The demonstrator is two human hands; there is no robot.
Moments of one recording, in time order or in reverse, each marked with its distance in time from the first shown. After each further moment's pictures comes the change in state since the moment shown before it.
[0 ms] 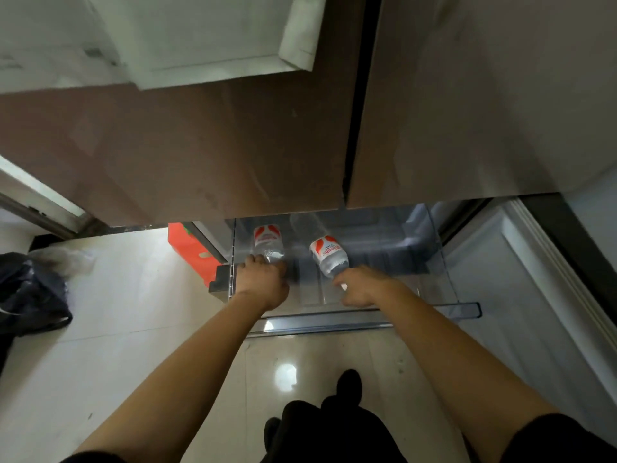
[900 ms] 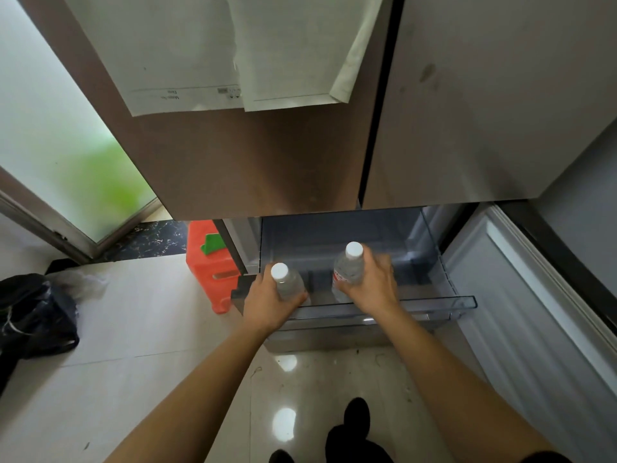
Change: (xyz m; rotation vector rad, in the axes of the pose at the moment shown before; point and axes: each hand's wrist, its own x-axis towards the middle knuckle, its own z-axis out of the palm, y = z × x) left_hand -0.087 -0.017 0.004 -0.858 0.281 -0.148; right_hand -0.059 -0.051 0.024 0.474 0.733 0.146
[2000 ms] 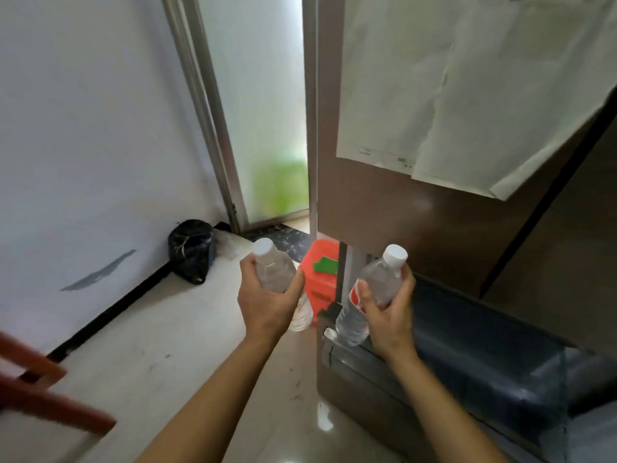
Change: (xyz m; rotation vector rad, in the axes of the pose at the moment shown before) left_hand -0.111 0.015 -0.112 -0.516 1.095 -0.166; right_hand -0.043 -0.117 0.012 0.765 -0.218 -0.579
